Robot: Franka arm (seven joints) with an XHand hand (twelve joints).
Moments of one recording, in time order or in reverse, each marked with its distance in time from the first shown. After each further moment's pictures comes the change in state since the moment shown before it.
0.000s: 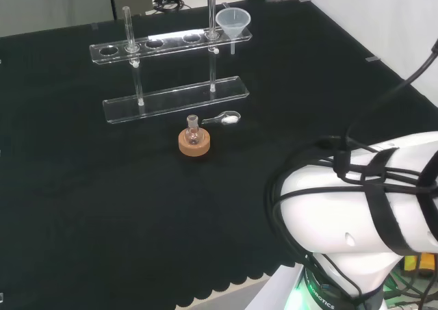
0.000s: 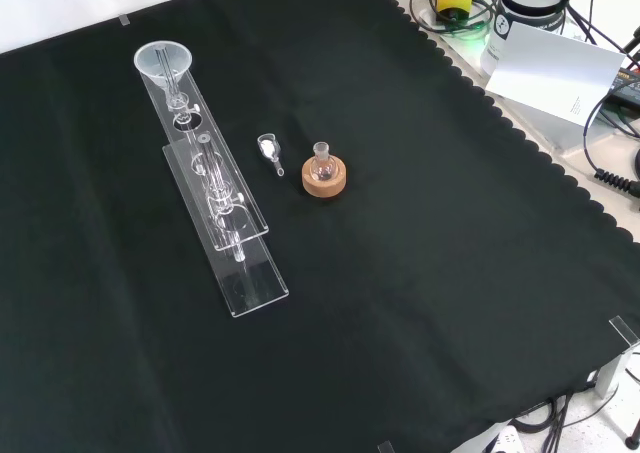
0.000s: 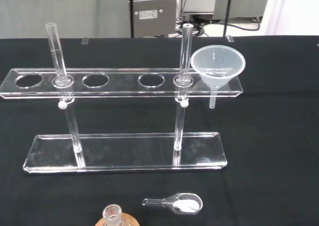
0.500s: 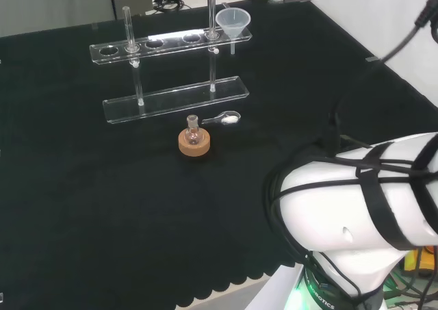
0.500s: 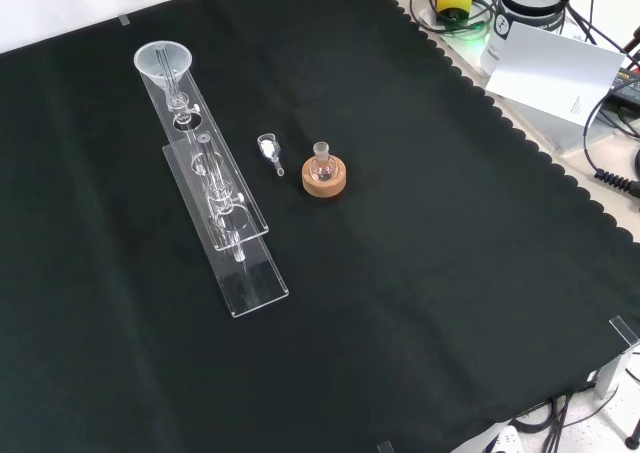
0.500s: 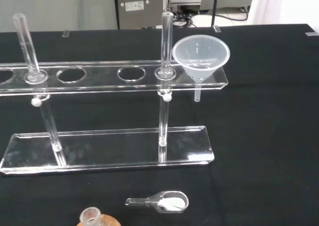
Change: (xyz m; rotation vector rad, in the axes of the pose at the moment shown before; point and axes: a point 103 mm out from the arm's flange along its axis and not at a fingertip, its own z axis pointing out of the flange) arm -0.019 0.026 0.019 0.029 -0.001 0.033
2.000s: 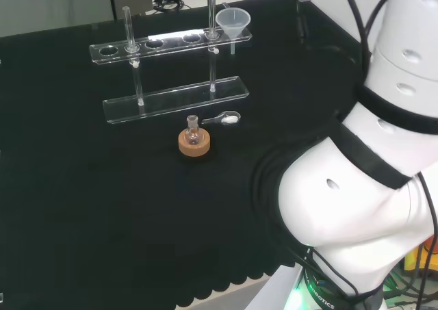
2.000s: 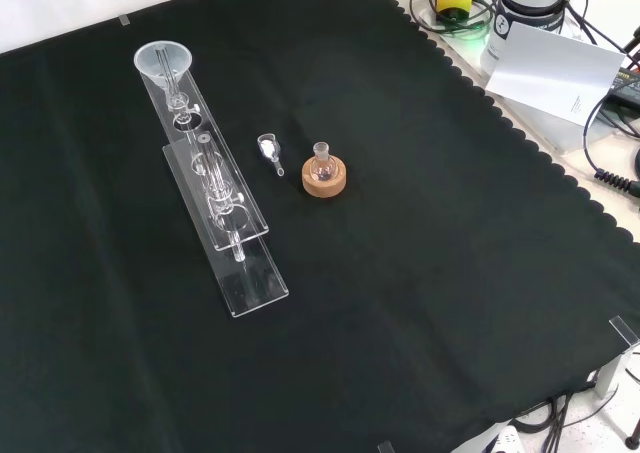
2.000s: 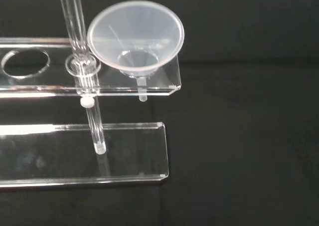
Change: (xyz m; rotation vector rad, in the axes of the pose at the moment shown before) arm -0.071 0.196 0.078 0.187 -0.047 -0.013
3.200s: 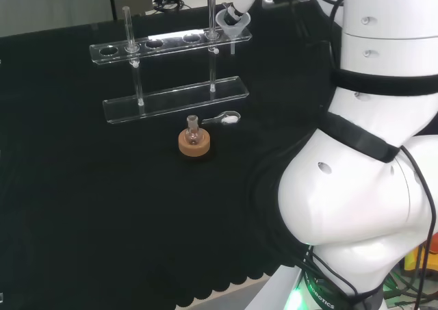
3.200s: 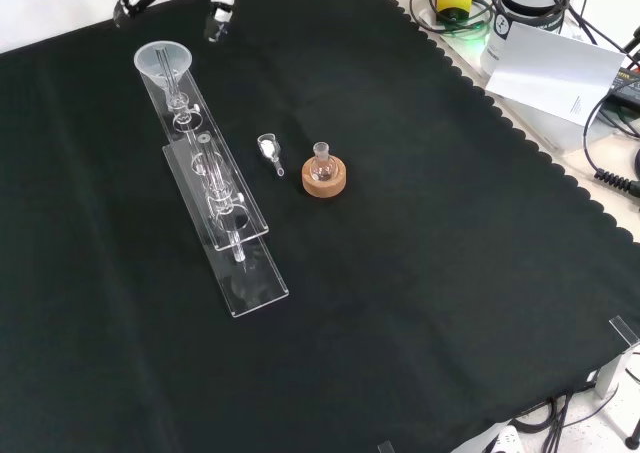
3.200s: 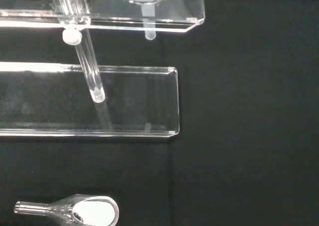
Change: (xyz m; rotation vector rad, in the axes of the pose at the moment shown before) arm 0.009 0.065 0.061 0.189 -0.022 -0.066
